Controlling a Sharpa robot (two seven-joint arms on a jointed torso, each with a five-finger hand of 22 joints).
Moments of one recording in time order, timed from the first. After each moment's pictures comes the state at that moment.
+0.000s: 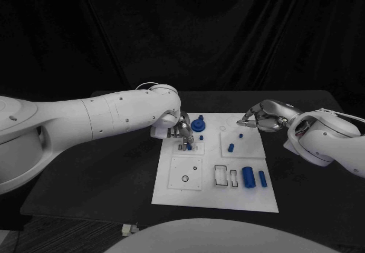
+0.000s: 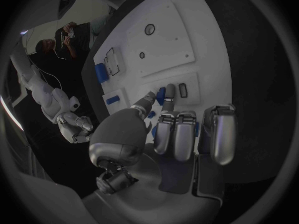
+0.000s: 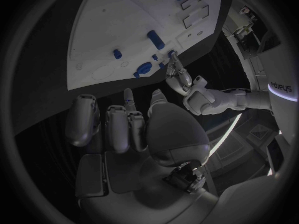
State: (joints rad) left arm 1.34 -0.45 -0.21 1.19 -0.88 0.45 -0.61; left_hand 0.94 0.09 0.25 -0.09 0.07 1.10 0.07 0.08 0.43 1.47 0.00 1.57 1.31 1.47 -0.06 1.57 1.31 0.04 1.47 0.06 1.42 1.31; right arm 1.28 -0.93 -0.21 1.57 -1.32 -0.34 -0.13; right_hand 1.16 0.11 -0.19 0.29 0.21 0.85 0.07 0.27 0.21 1.47 -0.02 1.52 1.31 1.47 -0.09 1.40 1.31 0.06 1.44 0.03 1.22 1.31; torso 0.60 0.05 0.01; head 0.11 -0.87
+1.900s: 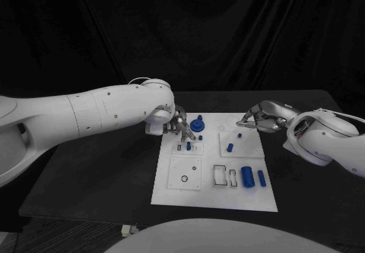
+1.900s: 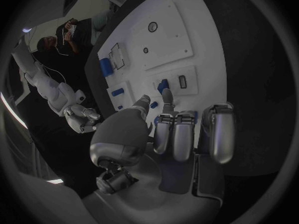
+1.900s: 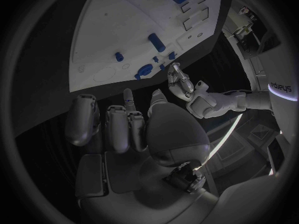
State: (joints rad) left arm 1.37 -0.51 -0.21 1.25 -0.86 0.40 -0.60; left_hand 0.96 0.11 0.04 0.07 0.11 0.86 0.04 0.46 1.12 1.47 -0.03 1.57 1.31 1.47 -0.08 1.57 1.31 0.04 1.47 0.03 1.40 1.31; right arm 1.27 -0.93 -0.21 1.57 -1.32 -0.32 -0.14; right_hand 1.16 0.11 -0.19 0.29 0.21 0.85 0.08 0.27 0.21 1.47 -0.02 1.52 1.31 1.47 -0.09 1.40 1.31 0.06 1.44 0.03 1.22 1.31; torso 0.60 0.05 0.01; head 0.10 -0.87
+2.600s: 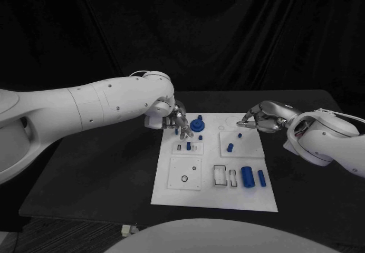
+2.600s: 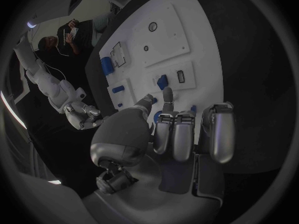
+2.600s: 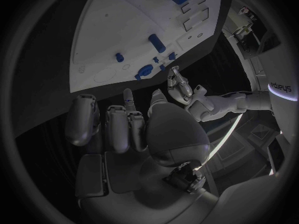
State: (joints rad) left arm 1.40 -0.47 -0.21 1.17 -0.84 0.48 -0.60; left_hand 1.00 0.11 0.10 0.03 0.14 0.95 0.05 0.28 0.98 1.47 -0.03 1.57 1.31 1.47 -0.08 1.57 1.31 0.04 1.47 0.03 1.39 1.31; right arm 1.27 -0.93 -0.21 1.57 -1.32 -0.32 -0.14; right_hand 1.16 0.11 -0.19 0.29 0.21 0.85 0.08 0.27 0.21 1.47 -0.02 1.52 1.31 1.47 -0.09 1.40 1.31 0.06 1.44 0.03 1.22 1.31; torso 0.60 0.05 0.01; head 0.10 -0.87
